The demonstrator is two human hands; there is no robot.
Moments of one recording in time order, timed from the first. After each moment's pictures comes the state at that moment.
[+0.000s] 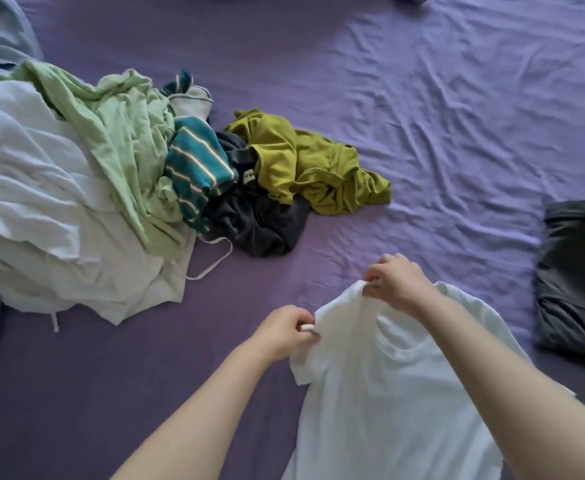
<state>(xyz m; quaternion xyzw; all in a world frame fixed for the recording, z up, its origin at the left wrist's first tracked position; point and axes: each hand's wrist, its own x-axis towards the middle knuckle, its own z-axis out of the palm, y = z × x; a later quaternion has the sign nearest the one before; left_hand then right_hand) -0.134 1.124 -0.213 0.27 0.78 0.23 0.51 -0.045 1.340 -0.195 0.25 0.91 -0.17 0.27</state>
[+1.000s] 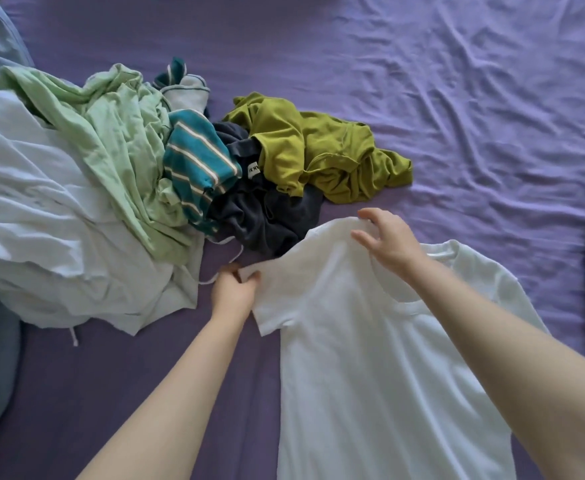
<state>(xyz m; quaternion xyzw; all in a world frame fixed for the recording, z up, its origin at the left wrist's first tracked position) -0.217 1.099 -0.236 -0.07 0.87 0.36 0.33 -0.102 1.338 -0.222 0.35 0.86 -0.36 0.09</state>
